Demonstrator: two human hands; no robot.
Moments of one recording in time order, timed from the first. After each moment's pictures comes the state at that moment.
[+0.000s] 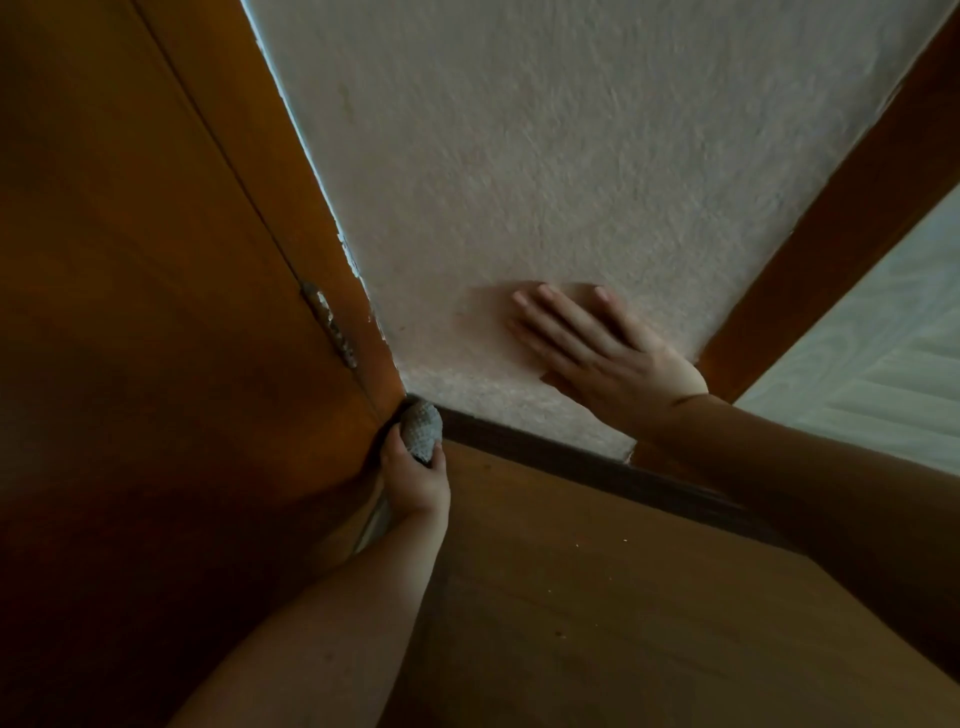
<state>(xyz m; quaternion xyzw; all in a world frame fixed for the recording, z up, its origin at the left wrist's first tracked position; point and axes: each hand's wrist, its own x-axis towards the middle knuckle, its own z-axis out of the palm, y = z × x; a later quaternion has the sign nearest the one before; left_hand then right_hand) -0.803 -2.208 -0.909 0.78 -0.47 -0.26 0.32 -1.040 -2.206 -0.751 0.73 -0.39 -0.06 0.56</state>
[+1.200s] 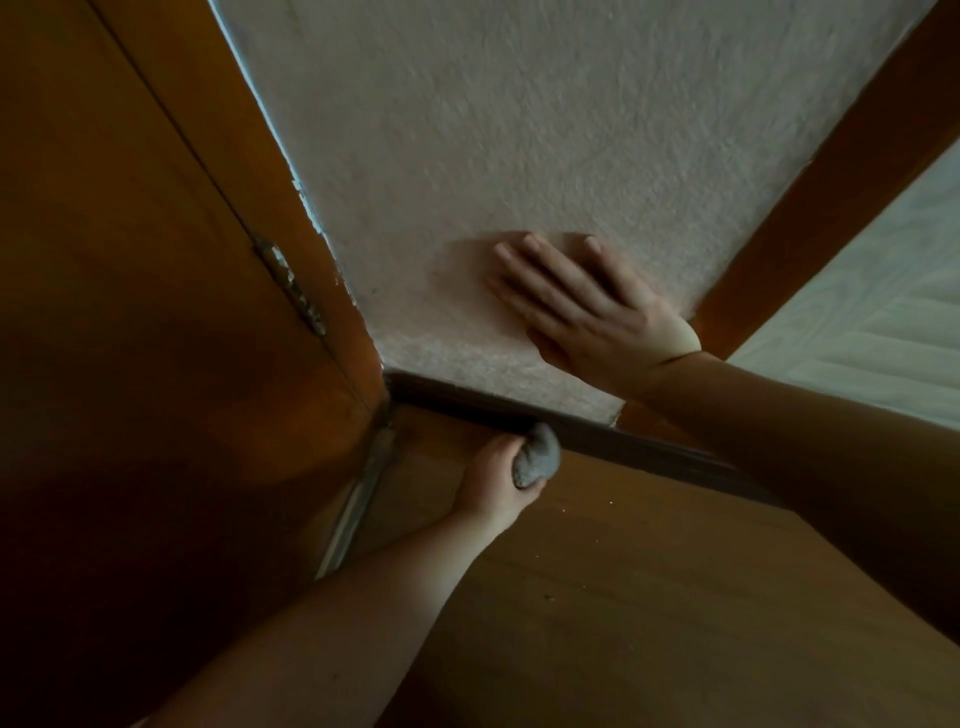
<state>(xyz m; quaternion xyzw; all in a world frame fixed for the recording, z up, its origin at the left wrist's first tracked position) -0.858 -2.165 -0.932 0.55 -0.75 -0.34 0.14 -1.033 -2.209 -0.756 0.72 -0.39 -0.02 0.57</state>
